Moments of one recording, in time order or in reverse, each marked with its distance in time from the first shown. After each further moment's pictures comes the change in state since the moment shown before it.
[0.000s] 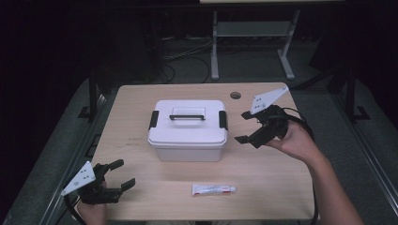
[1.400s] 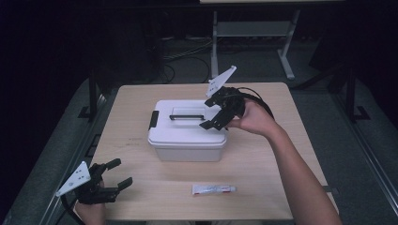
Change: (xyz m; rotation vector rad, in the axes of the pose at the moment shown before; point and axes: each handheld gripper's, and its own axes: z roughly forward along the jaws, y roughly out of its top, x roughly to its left) left arm 0.003 -0.001 -0.006 -0.046 0.003 -0.022; right arm -0.018 0.087 0.067 0.036 0.110 -0.102
